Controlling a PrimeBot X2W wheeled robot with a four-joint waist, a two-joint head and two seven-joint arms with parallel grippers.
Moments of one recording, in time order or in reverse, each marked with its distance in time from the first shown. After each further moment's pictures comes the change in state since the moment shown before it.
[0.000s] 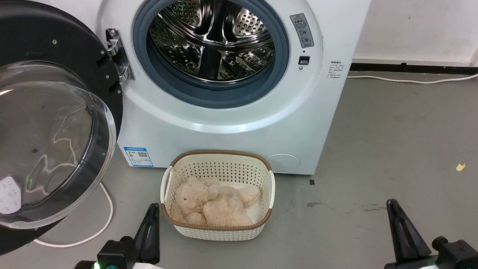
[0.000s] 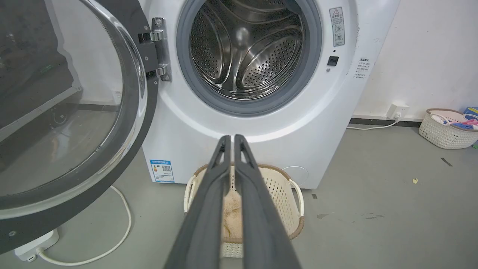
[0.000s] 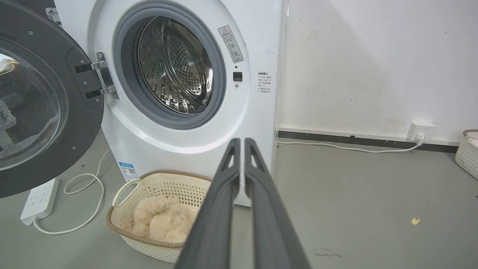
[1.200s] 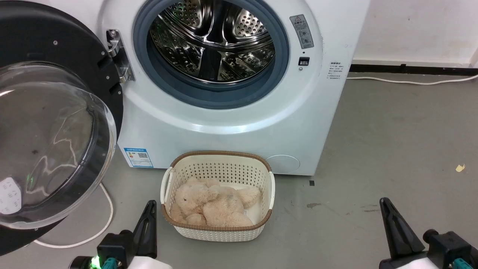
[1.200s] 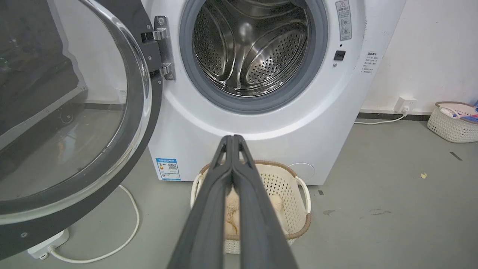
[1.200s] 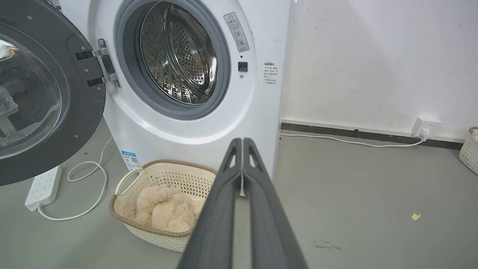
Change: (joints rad) left arm -0.009 -0.036 0.057 -0.002 0.064 -0.037 0.061; right arm -0.019 0.000 0.015 0.001 -0.014 0.000 0.071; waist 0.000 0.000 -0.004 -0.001
